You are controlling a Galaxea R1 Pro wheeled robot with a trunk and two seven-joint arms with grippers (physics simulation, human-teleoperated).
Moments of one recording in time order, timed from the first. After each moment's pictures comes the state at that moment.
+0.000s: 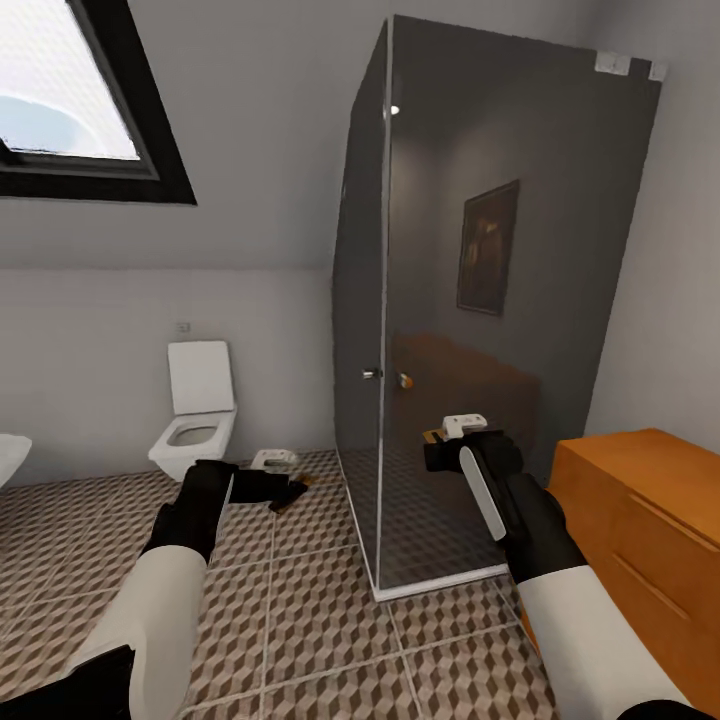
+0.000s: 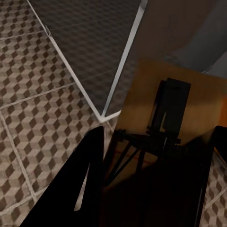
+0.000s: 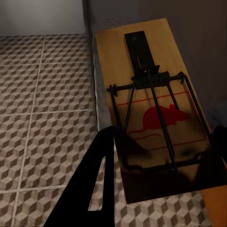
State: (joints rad) left arm -0.84 -0.13 0.39 -0.80 -0.58 0.73 -0.67; right arm -0.76 0.05 0.16 -1.24 -0.12 1.04 -0.11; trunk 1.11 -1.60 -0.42
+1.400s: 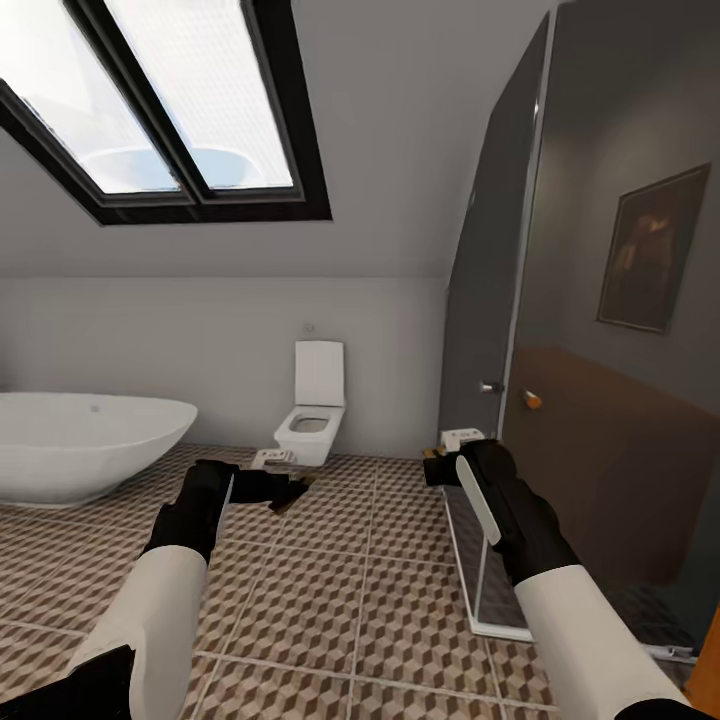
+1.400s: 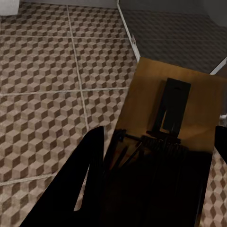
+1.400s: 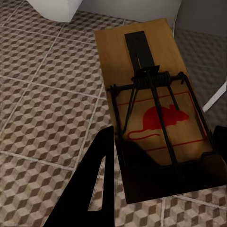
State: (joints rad) left arm -0.84 -0.13 0.39 -0.80 -0.58 0.73 -0.67; right arm -0.76 0.05 0.16 -1.14 -0.12 1.04 -0.11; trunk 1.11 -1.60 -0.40
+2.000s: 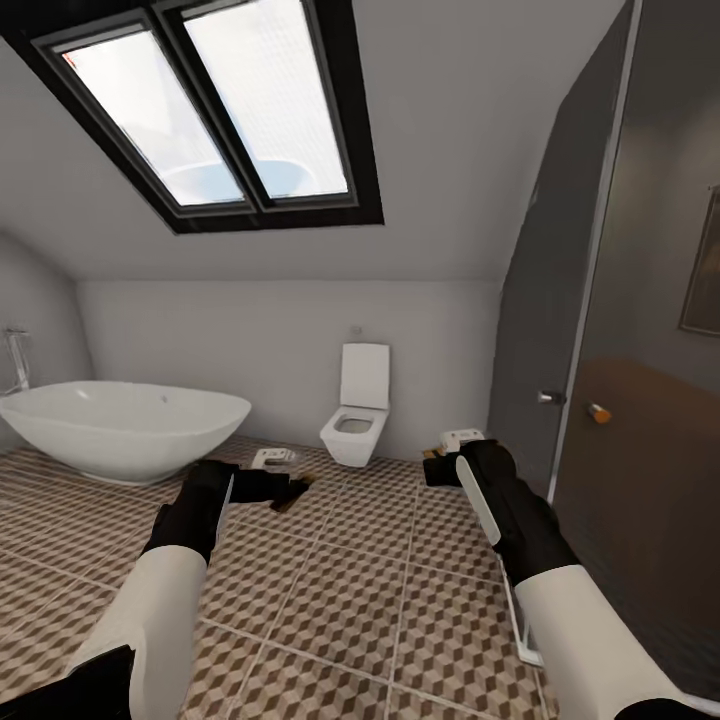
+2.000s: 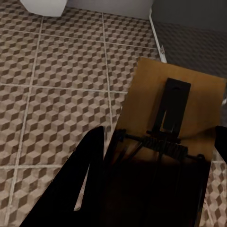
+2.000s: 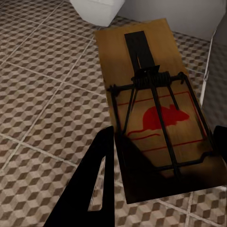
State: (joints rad) left arm -0.84 -0.13 0.39 -0.80 -0.57 0.73 -0.67; right arm -0.76 0.05 0.16 -1.14 -0.12 1.04 -0.11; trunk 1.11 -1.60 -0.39
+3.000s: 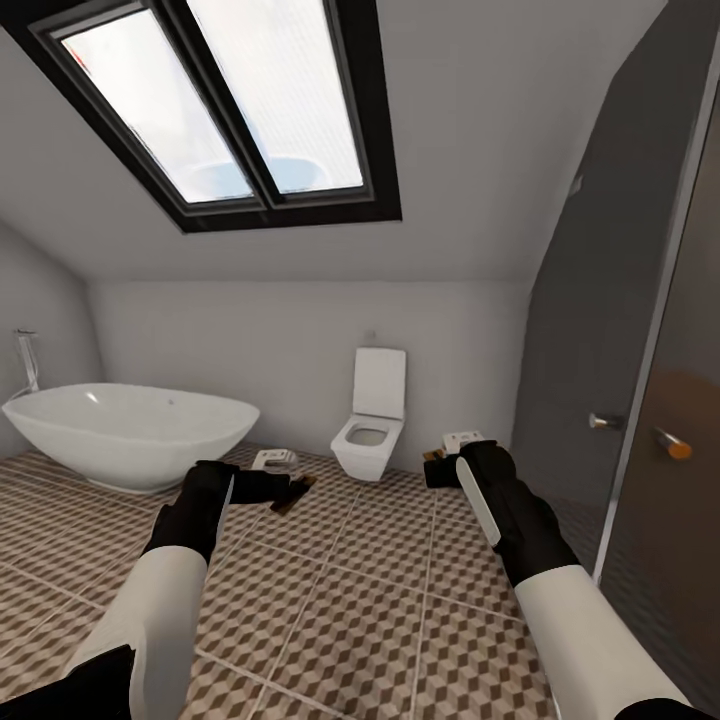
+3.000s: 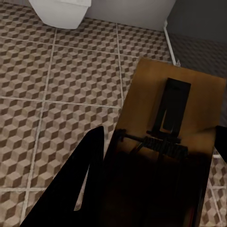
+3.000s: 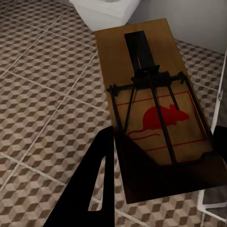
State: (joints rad) left arm -0.84 -0.13 0.39 -0.79 -0.57 0.73 -0.67; right arm -0.76 0.05 0.16 -1.13 -0.12 1.04 -0.11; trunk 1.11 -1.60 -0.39
